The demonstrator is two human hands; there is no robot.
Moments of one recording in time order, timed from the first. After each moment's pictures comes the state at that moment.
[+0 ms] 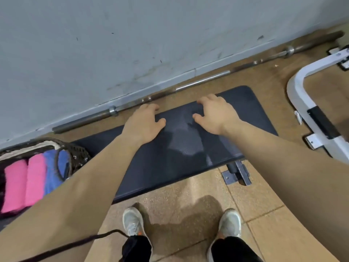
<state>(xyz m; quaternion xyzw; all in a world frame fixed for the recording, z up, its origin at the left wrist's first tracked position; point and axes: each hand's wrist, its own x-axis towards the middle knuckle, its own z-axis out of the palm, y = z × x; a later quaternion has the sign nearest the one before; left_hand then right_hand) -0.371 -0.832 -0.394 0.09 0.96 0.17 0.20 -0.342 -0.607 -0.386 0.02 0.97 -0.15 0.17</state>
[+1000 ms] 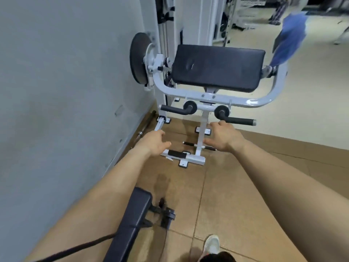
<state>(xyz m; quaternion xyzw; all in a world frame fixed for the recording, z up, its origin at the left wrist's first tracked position) -0.175 -0.404 0.129 0.51 0.82 0.08 0.24 0.049 -0.290 0.150 0.49 0.86 -0.15 0.06</state>
